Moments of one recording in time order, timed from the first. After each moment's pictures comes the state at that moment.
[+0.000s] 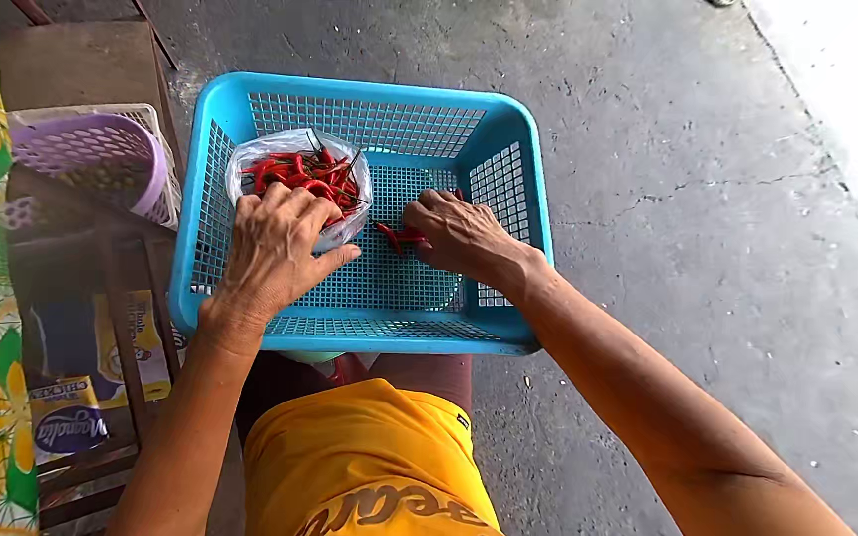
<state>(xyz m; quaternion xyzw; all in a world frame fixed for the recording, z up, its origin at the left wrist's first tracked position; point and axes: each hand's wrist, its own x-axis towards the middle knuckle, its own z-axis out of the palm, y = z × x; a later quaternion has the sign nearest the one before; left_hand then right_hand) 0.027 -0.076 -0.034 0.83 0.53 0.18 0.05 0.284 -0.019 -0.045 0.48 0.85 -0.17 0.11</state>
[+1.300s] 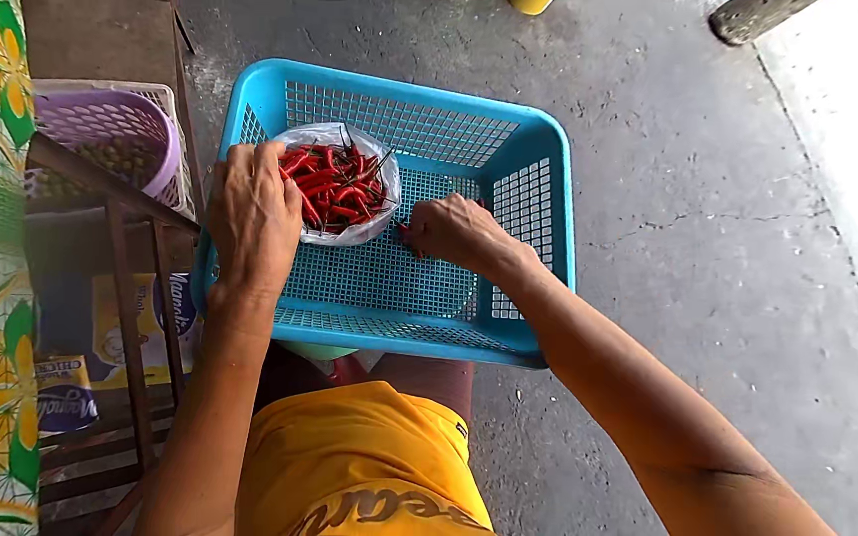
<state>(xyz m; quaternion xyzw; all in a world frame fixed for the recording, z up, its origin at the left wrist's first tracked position) 0.017 -0.068 -0.018 0.62 0.75 0.21 0.08 0.249 0.000 -0.039 0.54 0.79 -0.24 0.17</state>
